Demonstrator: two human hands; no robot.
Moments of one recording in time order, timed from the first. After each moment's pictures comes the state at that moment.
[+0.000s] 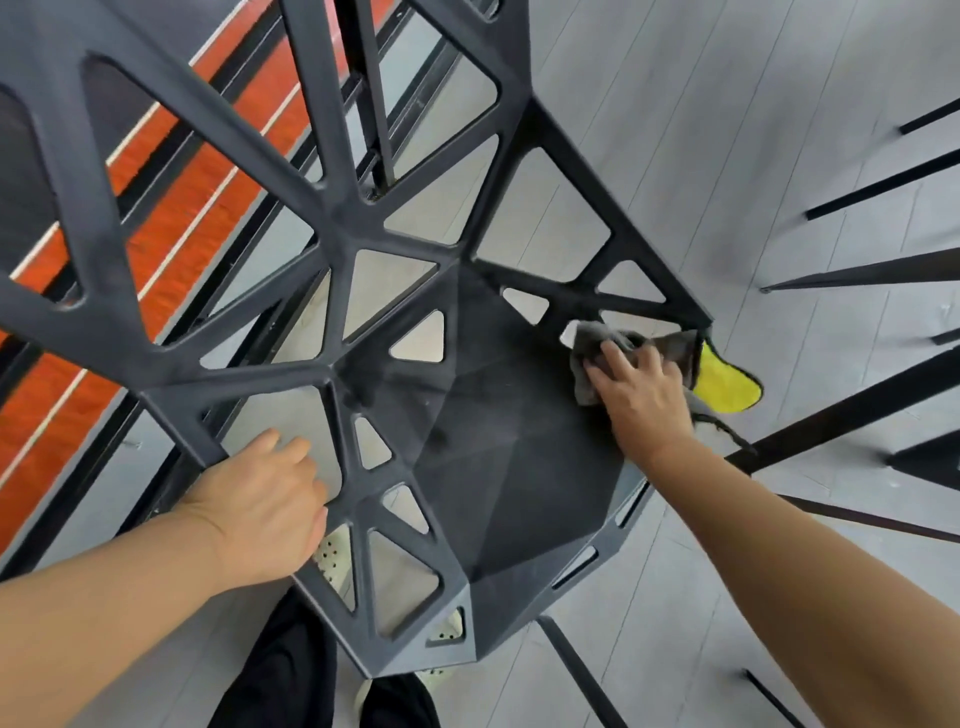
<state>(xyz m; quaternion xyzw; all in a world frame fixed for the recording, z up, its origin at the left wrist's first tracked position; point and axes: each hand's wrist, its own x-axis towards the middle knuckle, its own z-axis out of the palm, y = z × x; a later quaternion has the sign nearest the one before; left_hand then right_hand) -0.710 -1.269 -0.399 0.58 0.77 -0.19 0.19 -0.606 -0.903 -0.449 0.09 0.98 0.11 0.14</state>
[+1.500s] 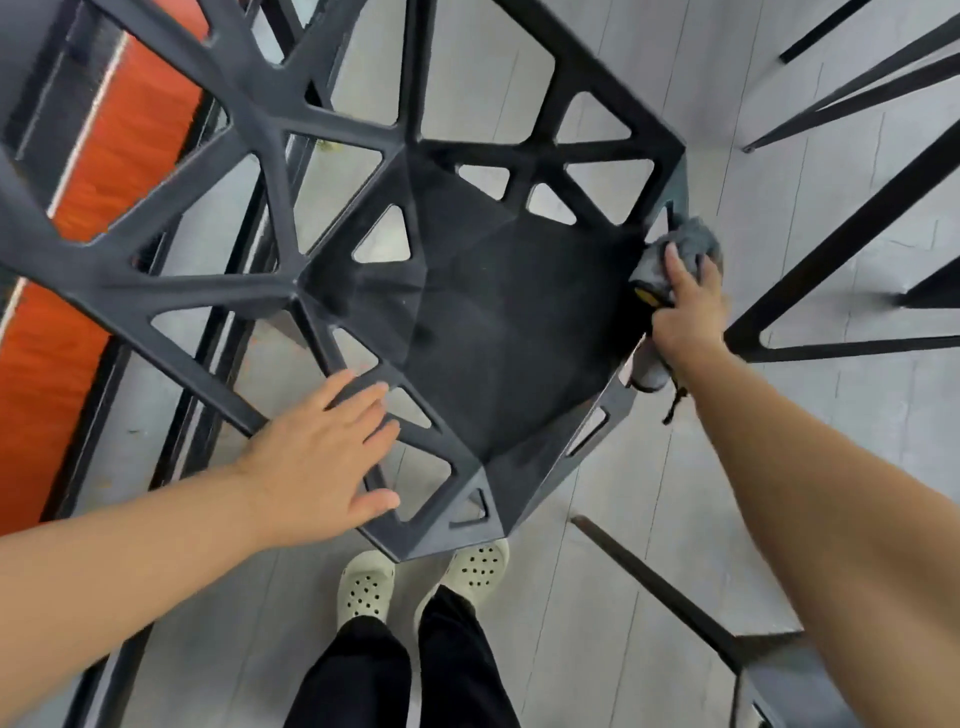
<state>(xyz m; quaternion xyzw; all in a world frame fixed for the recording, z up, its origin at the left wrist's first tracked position) -0.641 -1.265 -0.419 0.65 0.71 -0.20 0.17 -0.513 -0.914 -0.466 0.51 0.82 -0.27 0.06</state>
